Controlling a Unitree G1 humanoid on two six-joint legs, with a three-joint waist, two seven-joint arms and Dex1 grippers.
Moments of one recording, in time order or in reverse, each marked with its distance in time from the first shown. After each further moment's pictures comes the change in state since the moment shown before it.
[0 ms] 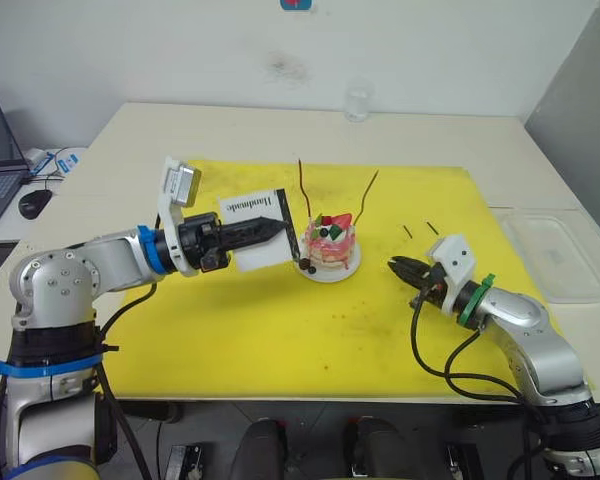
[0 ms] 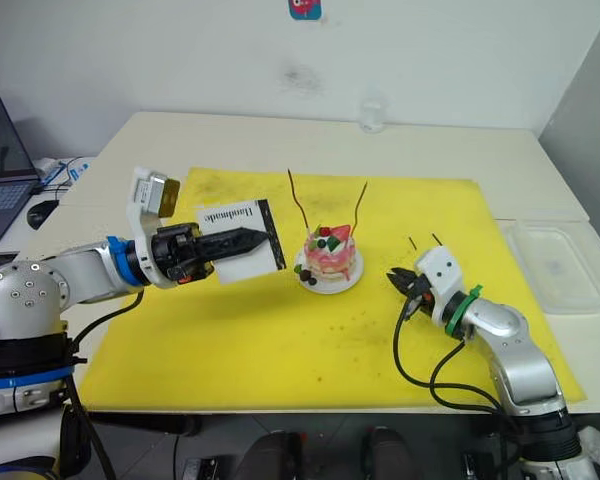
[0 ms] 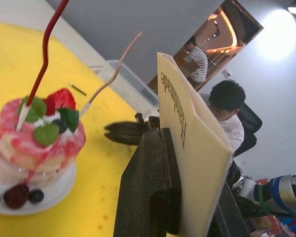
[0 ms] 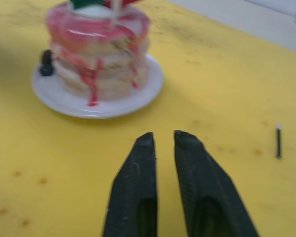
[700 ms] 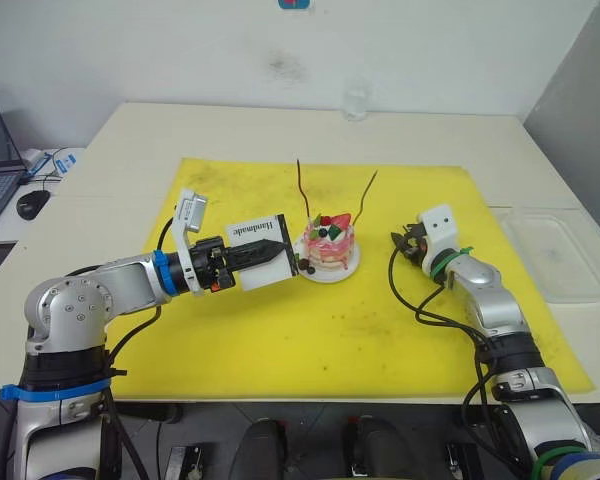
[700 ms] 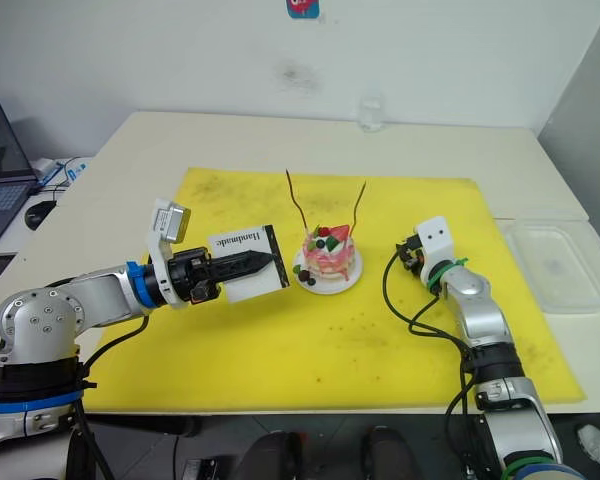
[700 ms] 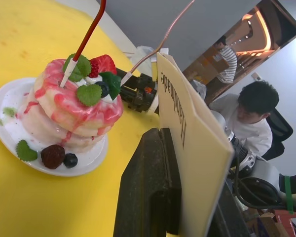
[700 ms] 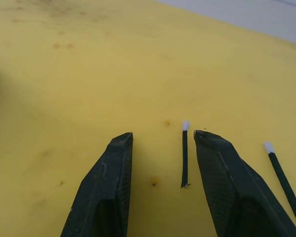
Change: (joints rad) left arm 0.087 -0.049 0.010 -0.078 0.063 -0.046 0.092; right arm -0.360 0.146 0.000 0.652 -0.136 -0.216 -0.211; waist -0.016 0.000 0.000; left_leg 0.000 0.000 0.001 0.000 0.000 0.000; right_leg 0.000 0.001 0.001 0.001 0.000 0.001
